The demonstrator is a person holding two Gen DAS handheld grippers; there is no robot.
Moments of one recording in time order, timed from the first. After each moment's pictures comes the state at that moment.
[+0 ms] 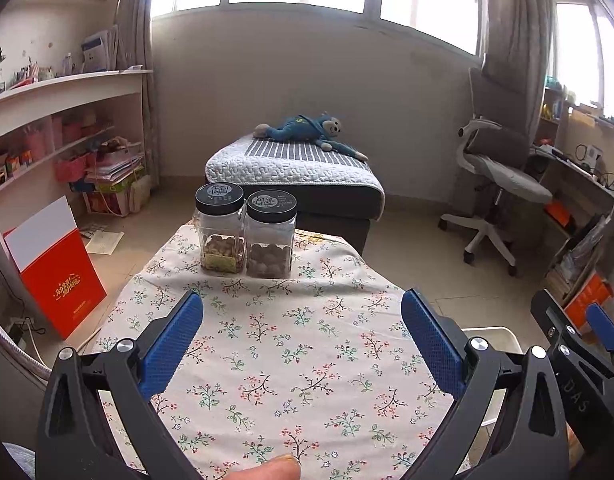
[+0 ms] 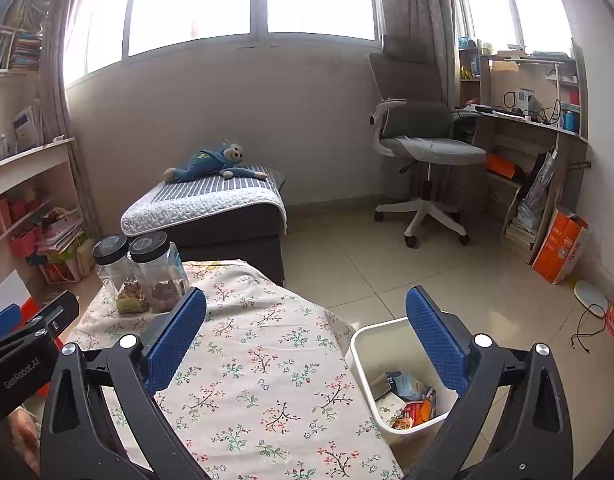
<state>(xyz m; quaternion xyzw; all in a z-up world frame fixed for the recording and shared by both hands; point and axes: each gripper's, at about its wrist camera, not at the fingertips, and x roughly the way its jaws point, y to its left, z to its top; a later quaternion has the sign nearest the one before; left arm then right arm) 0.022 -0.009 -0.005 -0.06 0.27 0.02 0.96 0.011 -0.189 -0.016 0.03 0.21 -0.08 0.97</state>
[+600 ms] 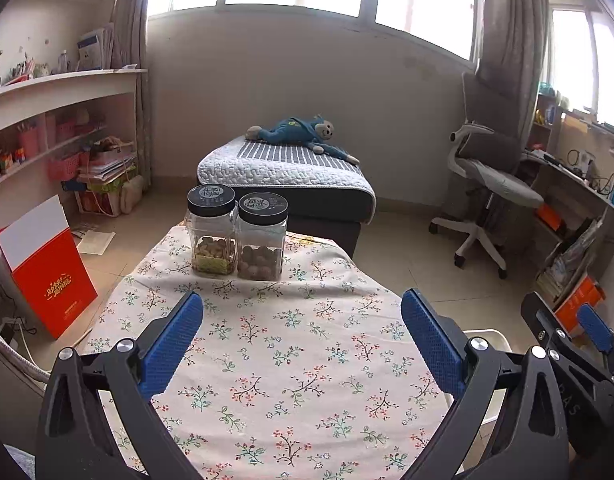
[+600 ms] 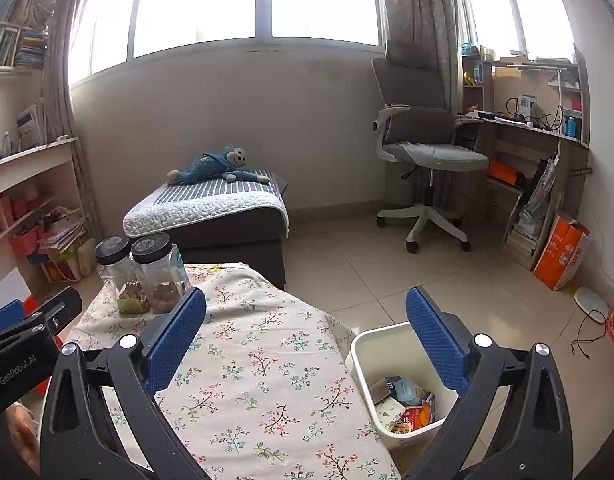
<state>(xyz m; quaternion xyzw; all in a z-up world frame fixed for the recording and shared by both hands) 0.019 -0.005 -0.004 -0.07 0.26 0.00 0.96 0.008 -0.187 -0.014 0.03 0.20 -0.08 0.98</state>
